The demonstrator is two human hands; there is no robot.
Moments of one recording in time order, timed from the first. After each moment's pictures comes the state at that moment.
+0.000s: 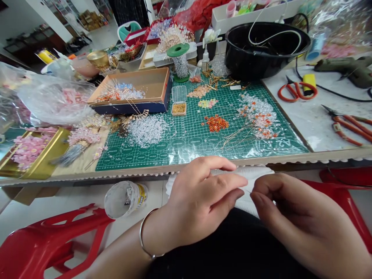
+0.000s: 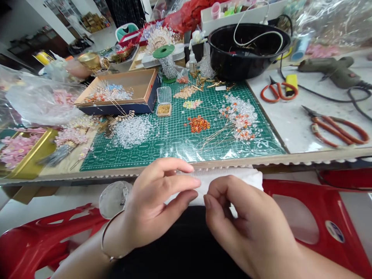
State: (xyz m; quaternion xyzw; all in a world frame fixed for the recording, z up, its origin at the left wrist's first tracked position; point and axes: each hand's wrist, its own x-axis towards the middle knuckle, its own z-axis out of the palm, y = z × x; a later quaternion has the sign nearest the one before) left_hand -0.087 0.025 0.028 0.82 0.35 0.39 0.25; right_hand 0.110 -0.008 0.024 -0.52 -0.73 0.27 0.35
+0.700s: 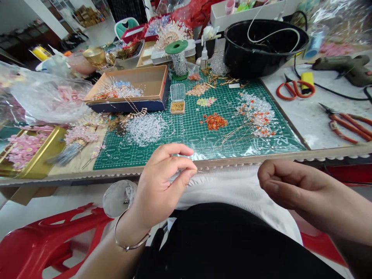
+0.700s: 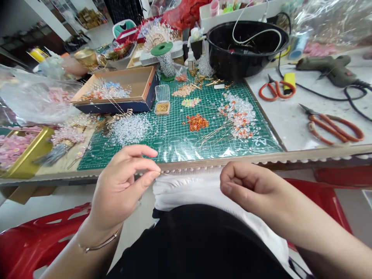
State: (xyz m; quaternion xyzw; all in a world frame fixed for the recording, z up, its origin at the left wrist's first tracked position) left_hand -0.131 0.030 0.032 0.78 0.48 0.34 0.19; right_hand 0.157 0.016 0.013 -0.52 -0.58 0.57 0.26
